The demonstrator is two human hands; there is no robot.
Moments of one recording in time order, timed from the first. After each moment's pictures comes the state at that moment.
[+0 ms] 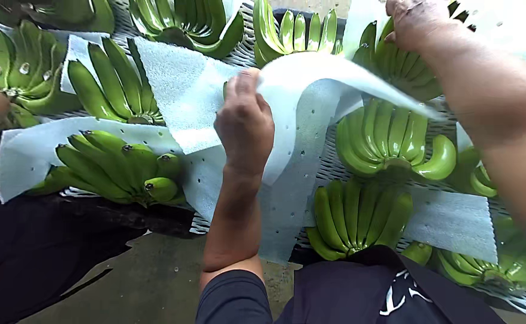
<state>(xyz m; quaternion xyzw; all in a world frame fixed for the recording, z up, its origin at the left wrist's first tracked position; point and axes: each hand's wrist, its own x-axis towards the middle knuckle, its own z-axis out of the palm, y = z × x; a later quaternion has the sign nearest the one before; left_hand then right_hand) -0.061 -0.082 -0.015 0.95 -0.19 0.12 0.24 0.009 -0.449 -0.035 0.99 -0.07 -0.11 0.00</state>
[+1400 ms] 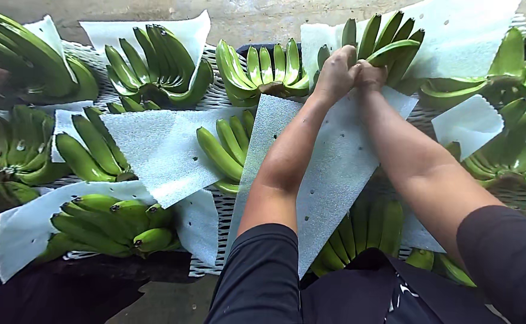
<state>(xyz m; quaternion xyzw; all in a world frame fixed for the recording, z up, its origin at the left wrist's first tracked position) 0.025 -0.336 -0.086 0.80 -0.43 -0.17 0.38 -0.030 -0.423 -0.130 0.58 -0.49 0.29 -0.58</state>
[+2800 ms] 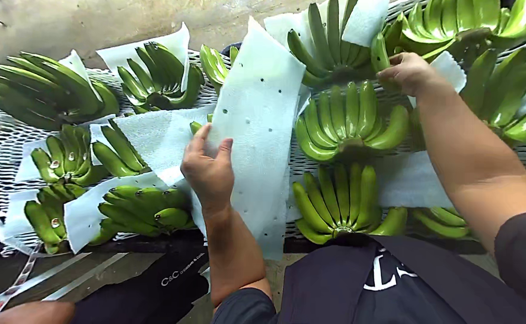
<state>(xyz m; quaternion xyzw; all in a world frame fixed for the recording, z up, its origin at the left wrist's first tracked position) -0.105 -0.078 -0.003 0.94 -0.17 0.05 0.31 -0.193 -0.508 -0.097 0.70 -0.42 0.00 -0.57</state>
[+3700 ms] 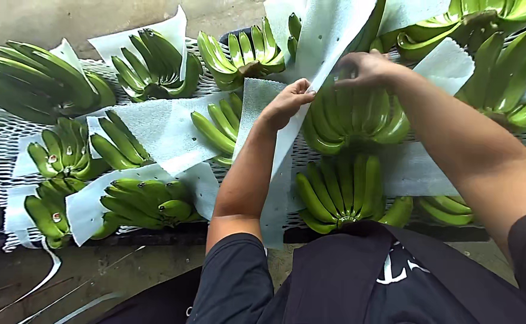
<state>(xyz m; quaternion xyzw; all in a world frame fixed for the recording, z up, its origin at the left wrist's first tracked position) -0.052 -0.219 -0.058 0.70 -0.29 -0.46 0.46 -0.153 -0.459 -0.090 0.93 -0.16 -0.11 -0.31</state>
